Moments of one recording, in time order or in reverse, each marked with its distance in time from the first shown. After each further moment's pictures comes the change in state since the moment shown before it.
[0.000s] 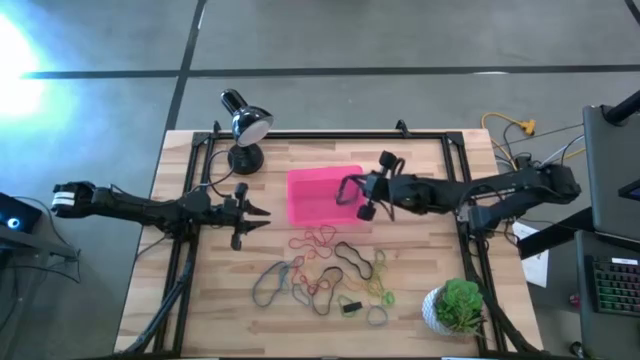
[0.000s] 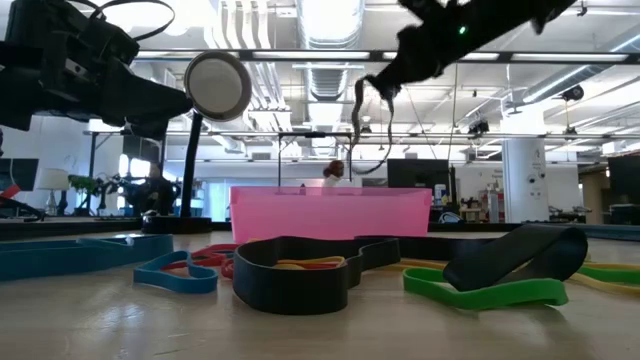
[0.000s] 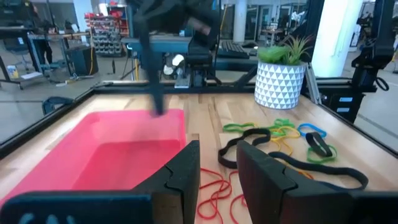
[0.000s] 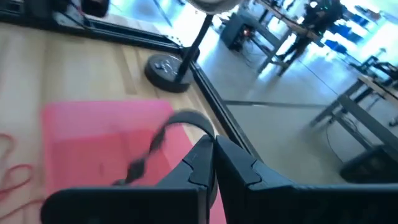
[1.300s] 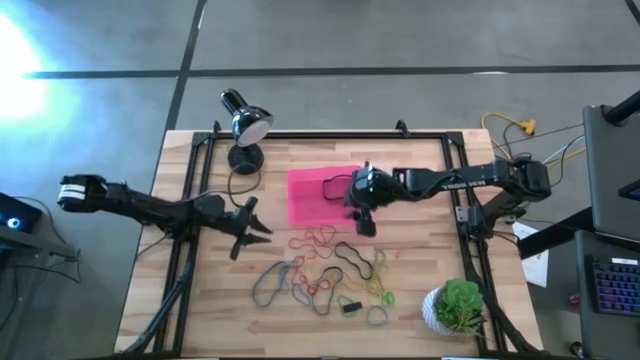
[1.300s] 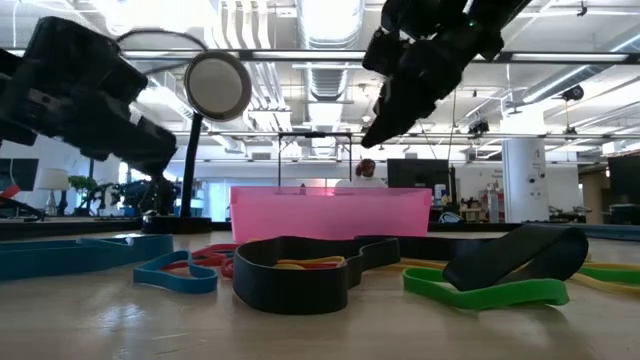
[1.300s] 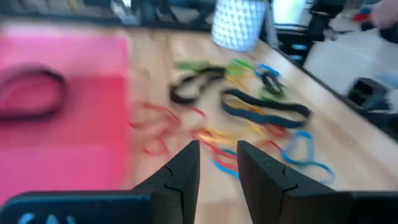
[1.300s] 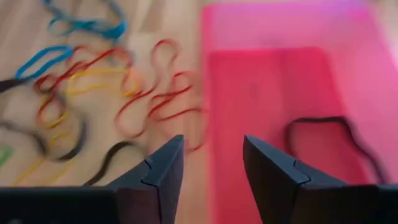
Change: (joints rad) left arm -0.001 0.240 0.008 -0.008 0.221 -0.100; right arm -0.088 0.217 0.198 -0.441 -0.681 0.135
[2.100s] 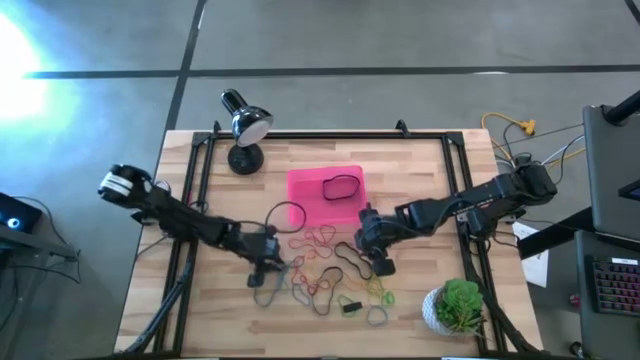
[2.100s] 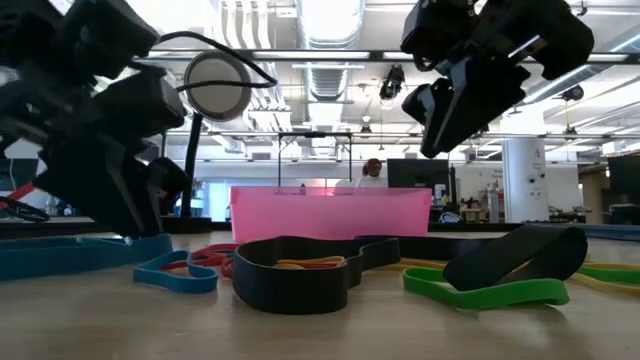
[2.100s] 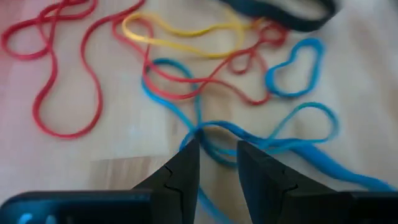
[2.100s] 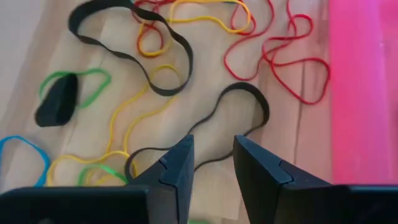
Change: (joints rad) left arm -0.344 0.506 0.414 -0.429 -0.266 -0.169; right arm 0.301 -0.016 -0.048 -0.112 0.094 0.125
